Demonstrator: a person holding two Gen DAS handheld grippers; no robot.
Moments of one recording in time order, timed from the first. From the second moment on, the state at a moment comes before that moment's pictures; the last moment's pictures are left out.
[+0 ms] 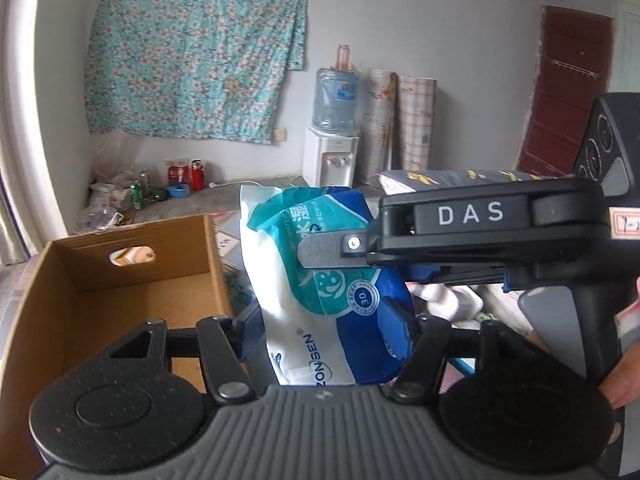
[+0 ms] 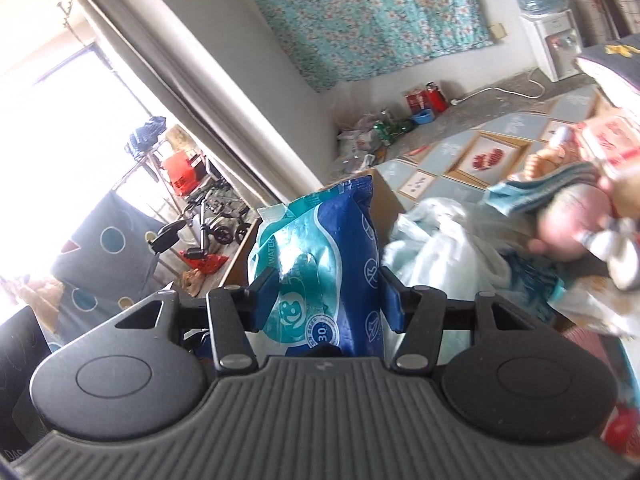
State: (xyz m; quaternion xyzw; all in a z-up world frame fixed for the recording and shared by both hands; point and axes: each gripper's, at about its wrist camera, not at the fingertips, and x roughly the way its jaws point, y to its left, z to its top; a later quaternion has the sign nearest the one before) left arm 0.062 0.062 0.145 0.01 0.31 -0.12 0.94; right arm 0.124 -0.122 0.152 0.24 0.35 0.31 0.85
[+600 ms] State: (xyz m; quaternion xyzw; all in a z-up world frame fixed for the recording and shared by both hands) left arm 0.284 0.216 0.081 -0.10 0.49 -0.01 0.86; right arm 0.348 0.025 0.109 0.21 0.45 0.32 0.81
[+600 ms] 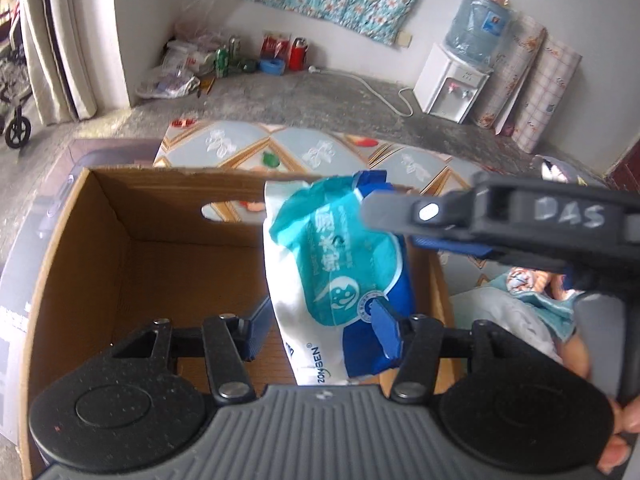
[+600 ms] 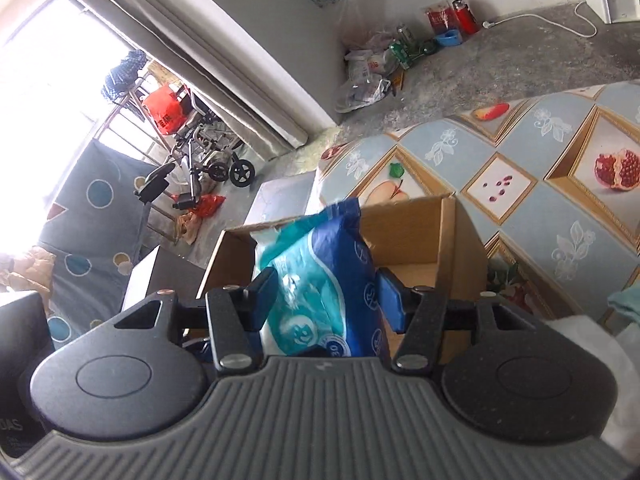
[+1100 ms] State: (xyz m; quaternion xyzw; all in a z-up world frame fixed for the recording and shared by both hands) left arm 0.309 0.235 0.019 -0.12 0.55 0.06 0.82; right arm 0.344 -0.020 0.077 0.24 0.42 0.33 0.81
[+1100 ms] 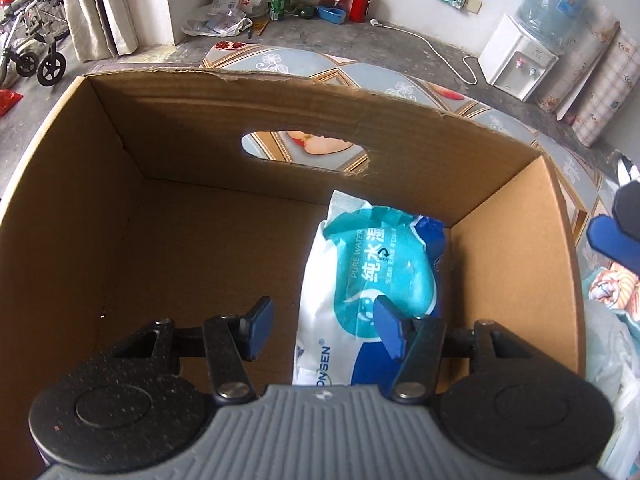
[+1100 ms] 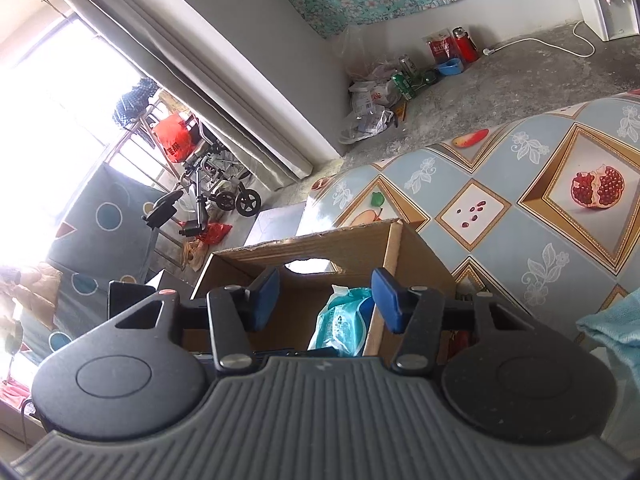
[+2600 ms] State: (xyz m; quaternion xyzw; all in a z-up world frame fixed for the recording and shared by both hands) left arm 0.236 0.211 0.125 -0.15 0.42 0.08 0.89; right arm 0.098 -0.272 0.121 0.23 0.30 0.16 0.91
